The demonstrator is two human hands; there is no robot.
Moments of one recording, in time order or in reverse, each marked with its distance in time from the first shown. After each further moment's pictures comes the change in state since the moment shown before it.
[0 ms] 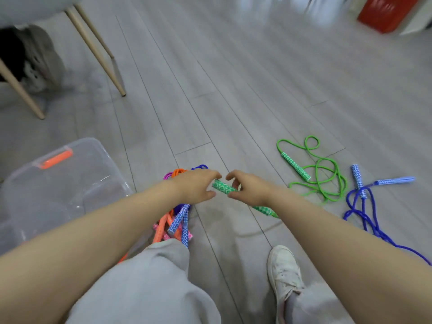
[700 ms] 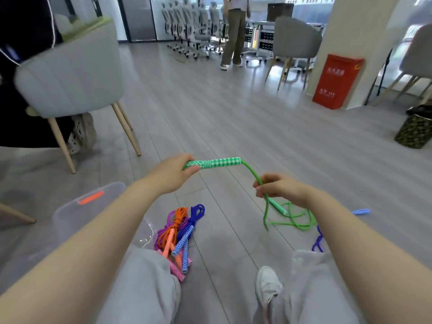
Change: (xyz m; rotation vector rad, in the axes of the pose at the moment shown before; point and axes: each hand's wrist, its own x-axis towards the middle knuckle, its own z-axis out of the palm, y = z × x) left_hand -0.170 0.090 -0.140 -0.133 0.551 -0.148; right_hand -0.210 -0.035 -0.105 0.615 0.256 -0.015
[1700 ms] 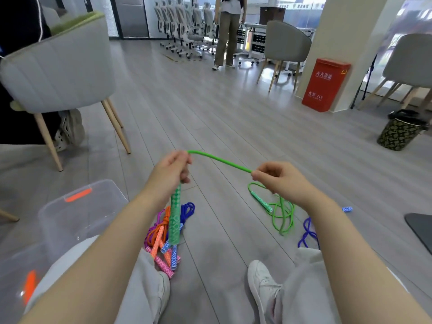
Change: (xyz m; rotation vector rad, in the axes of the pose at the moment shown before) left_hand -0.042 0.057 0.011 -1.126 0.270 -0.147; right_hand -0.065 -0.035 0.001 -0.154 0.257 -0.218
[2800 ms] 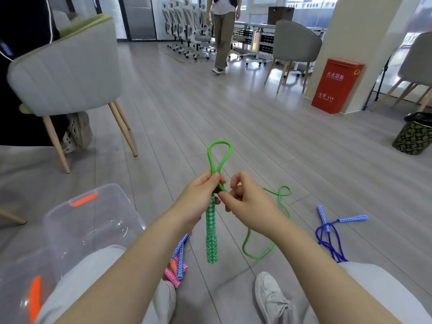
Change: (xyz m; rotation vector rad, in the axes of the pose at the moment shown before) left_hand -0.002 -0.020 0.032 -0.079 -0.156 -0.168; right_hand 0.009 -0.030 0.086 0.000 -0.047 -0.091
